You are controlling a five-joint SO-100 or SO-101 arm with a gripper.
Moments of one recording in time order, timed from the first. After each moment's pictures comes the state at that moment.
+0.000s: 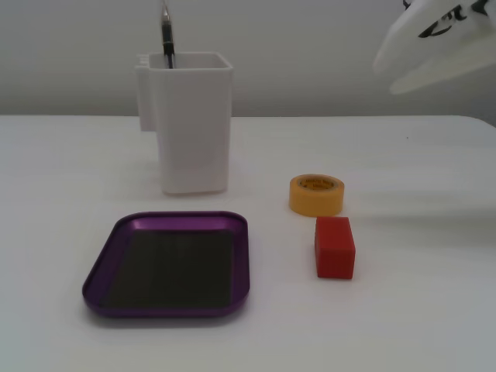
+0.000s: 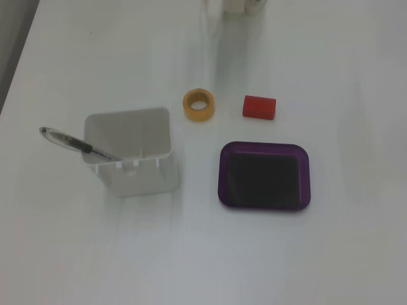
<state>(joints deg) 11.6 162.8 139.0 66.3 -14.1</state>
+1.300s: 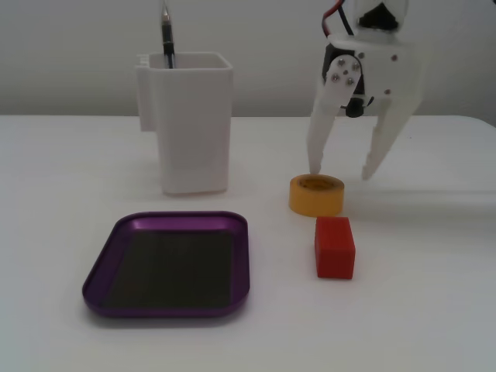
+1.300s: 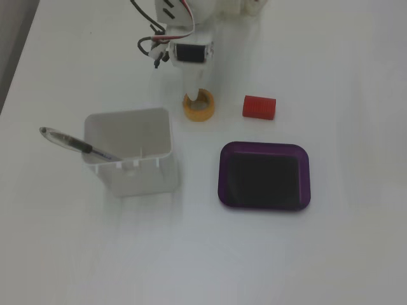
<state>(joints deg) 19.3 102.3 113.5 63.9 -19.2</state>
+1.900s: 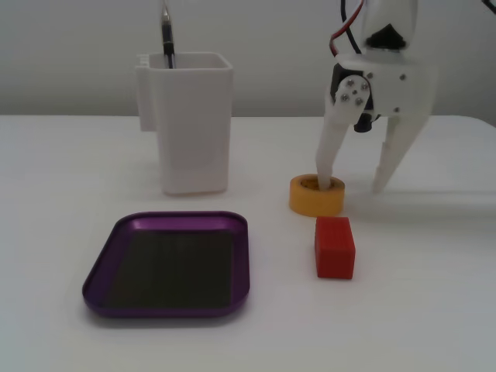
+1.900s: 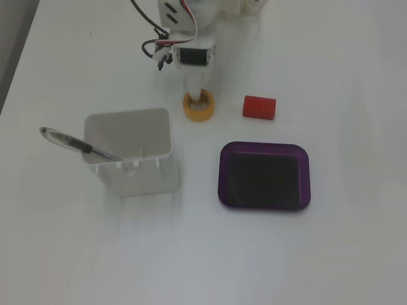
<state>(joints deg) 19.3 102.3 118.9 59.2 -19.1</state>
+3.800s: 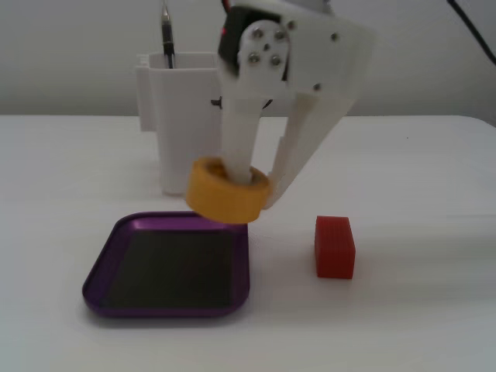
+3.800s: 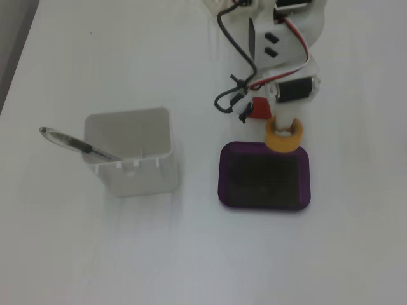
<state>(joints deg) -6.5 75.1 71.5 67.0 -9.7</state>
